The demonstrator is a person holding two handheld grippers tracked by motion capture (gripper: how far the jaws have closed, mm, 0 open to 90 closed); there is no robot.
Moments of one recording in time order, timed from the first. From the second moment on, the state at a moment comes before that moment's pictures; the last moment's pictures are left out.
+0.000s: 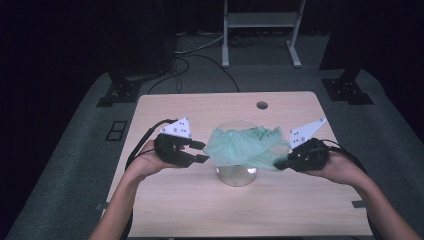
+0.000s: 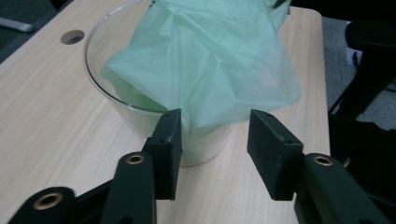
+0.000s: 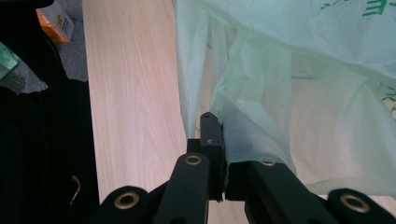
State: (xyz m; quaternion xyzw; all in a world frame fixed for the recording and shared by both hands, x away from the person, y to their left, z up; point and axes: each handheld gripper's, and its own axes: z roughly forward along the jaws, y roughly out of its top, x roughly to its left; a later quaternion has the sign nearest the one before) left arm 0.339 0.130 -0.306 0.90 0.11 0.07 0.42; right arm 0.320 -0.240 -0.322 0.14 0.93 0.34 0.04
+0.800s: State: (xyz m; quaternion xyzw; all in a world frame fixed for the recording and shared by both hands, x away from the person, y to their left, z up) left arm 0.355 0.132 -0.303 0.87 0.17 0.11 0.45; right arm 0.316 -0.236 -0.325 0.13 0.93 0.35 0.04
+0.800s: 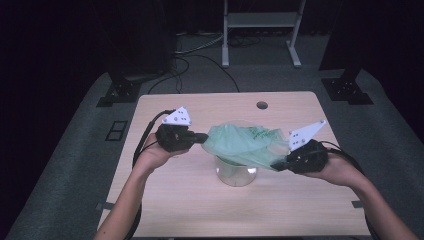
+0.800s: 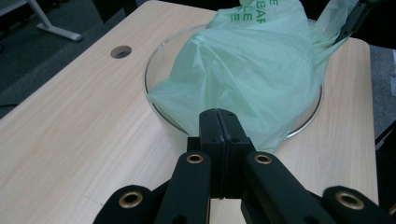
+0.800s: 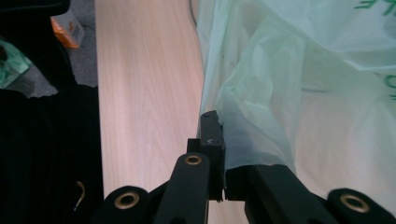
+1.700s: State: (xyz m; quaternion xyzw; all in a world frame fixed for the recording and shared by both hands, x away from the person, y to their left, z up) left arm 0.351 0.148 -0.359 0.88 0.20 0.05 0.43; right arm 0.318 -0.209 -0.366 0.11 0.94 0.33 -0.02
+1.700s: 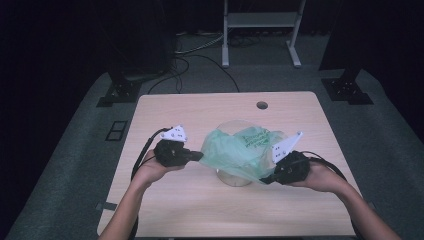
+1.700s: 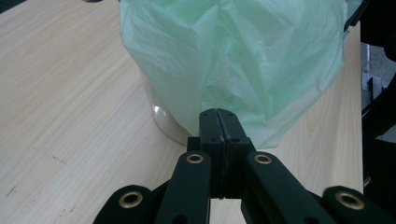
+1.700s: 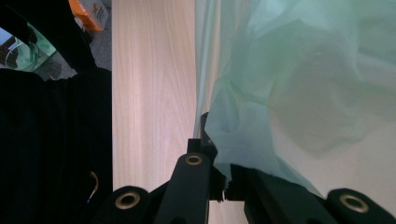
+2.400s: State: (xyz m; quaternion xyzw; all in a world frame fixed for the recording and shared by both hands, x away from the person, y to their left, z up) left arm 0.341 0.153 -0.347 0.88 0.19 0.06 0.44; right arm 0.319 -0.241 -0.366 0.15 0.93 0.32 0.01
